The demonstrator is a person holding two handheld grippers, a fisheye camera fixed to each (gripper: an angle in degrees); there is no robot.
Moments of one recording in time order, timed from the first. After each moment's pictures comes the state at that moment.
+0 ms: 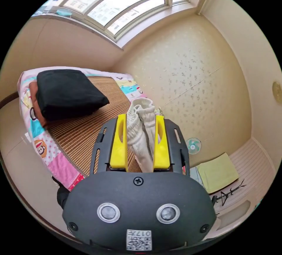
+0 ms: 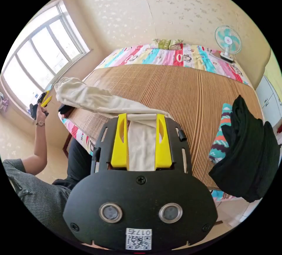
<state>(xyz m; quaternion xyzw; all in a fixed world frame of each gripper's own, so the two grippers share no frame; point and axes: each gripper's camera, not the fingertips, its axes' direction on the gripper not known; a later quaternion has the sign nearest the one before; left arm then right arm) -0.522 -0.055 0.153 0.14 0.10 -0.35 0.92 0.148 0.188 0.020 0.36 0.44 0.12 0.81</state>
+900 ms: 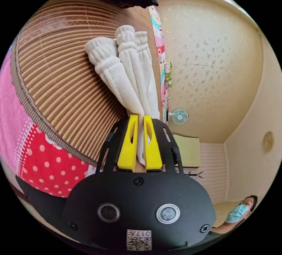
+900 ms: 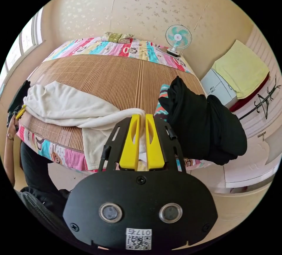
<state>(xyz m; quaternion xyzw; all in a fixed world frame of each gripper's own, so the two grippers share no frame) -0.610 -0.023 0.339 -0.04 0.31 -0.38 0.87 0.101 0.248 0.057 0.38 0.67 0.23 0.60</state>
